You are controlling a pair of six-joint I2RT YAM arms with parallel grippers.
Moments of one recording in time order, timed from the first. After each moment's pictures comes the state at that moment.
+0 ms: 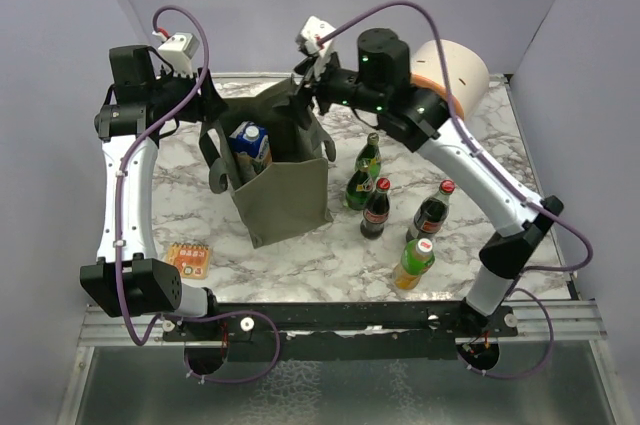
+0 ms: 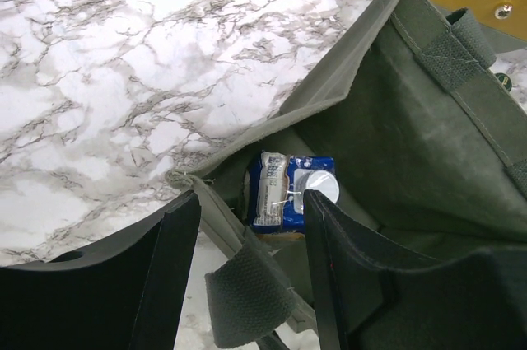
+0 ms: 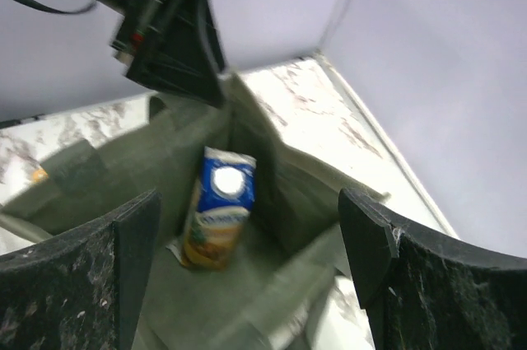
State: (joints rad) left arm 0.12 1.41 1.63 -0.79 0.58 0.05; right arm 0.83 1.78 2.06 -0.40 -0.30 -0.22
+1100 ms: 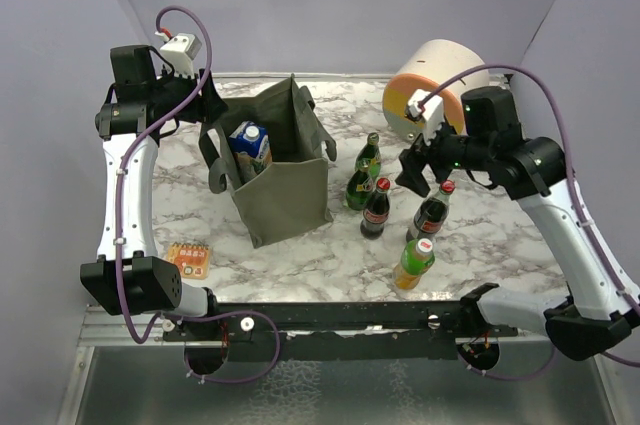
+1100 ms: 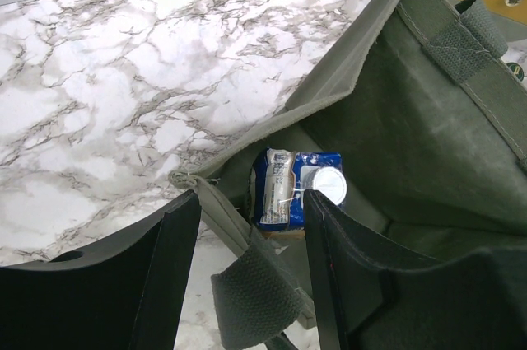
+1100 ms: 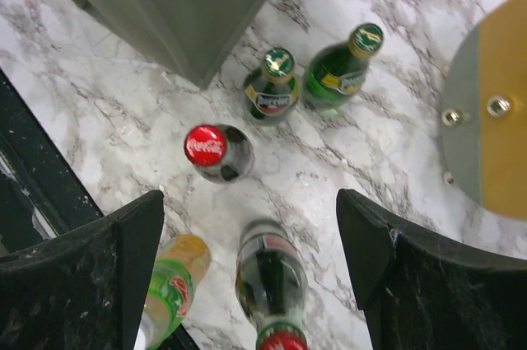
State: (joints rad) left arm 0.12 1.42 1.64 -0.81 0.58 0.10; right arm 0.50 1.20 1.53 -1.01 -0.36 -0.35
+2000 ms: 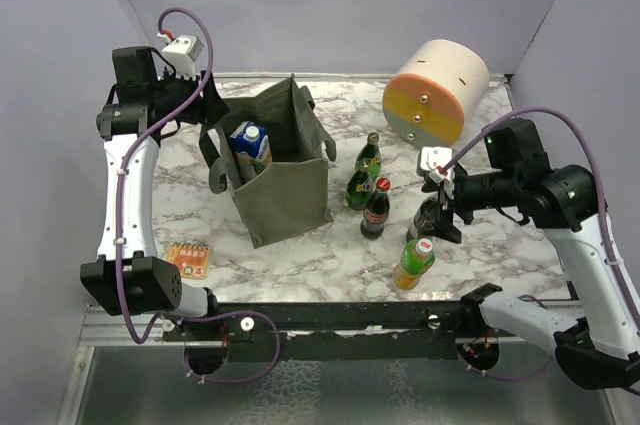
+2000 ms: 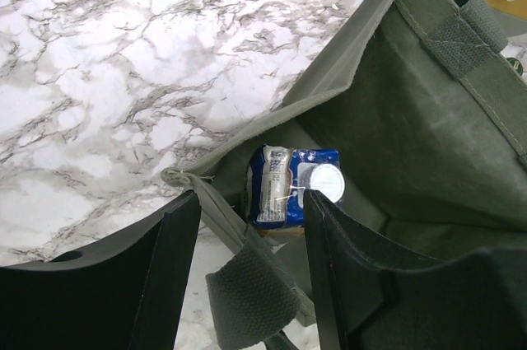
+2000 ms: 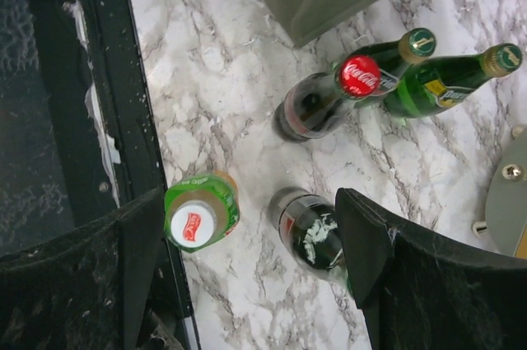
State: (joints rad) left arm 0.12 1.41 1.63 -0.81 0.58 0.10; right arm 0.44 1.05 1.51 -1.31 -0.62 -0.73
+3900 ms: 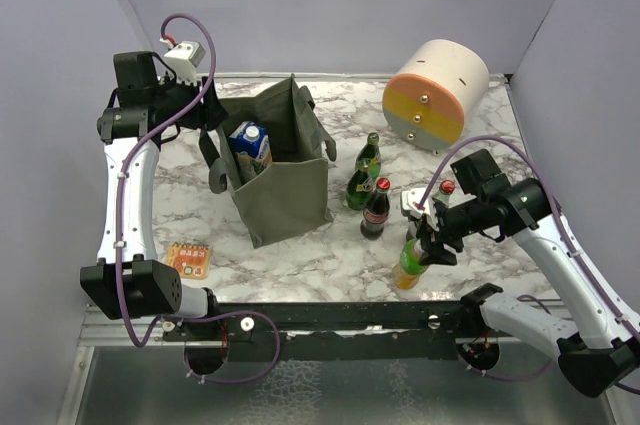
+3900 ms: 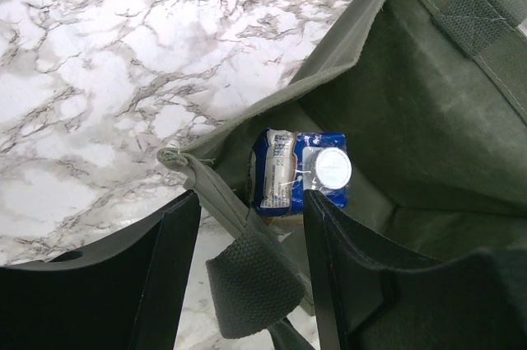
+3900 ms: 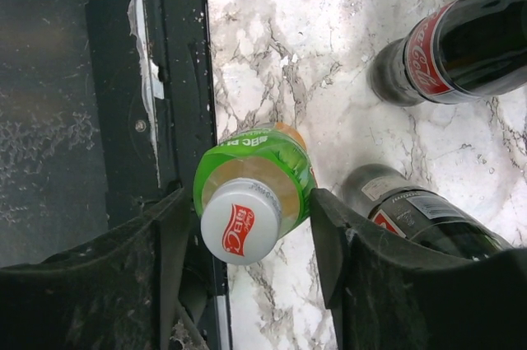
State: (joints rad) left arm 0.12 1.39 1.60 -0.82 0.57 0.13; right arm 0.46 0.97 1.11 -1.33 -0.67 -0.91
